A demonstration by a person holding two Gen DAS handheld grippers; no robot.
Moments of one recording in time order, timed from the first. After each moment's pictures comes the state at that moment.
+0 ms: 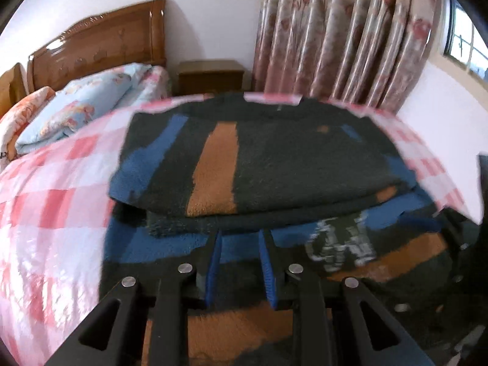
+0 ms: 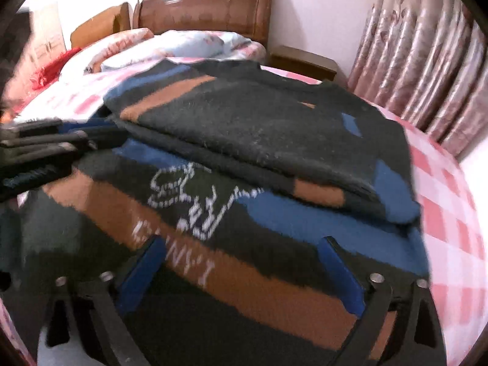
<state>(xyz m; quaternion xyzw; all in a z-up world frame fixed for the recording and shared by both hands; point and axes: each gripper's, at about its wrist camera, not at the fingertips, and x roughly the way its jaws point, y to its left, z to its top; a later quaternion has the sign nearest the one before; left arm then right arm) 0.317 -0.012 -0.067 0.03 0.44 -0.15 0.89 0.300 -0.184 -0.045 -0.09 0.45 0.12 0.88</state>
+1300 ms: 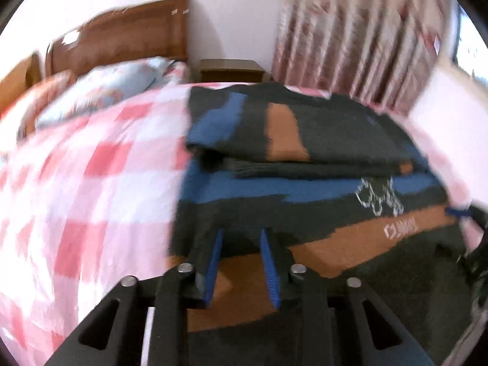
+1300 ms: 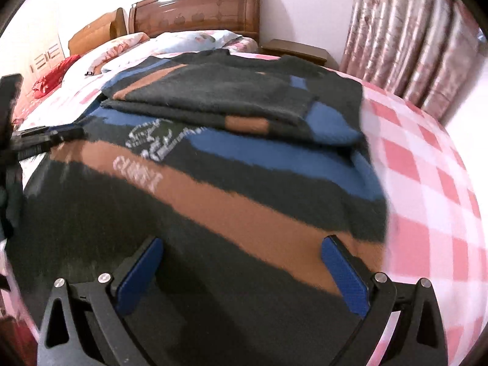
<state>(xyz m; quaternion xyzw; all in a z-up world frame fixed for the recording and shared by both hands) 0.267 0.074 -0.066 -0.02 0.43 -0.13 0.90 0.232 -0.258 -0.043 -0.08 0.46 0.11 0.88</state>
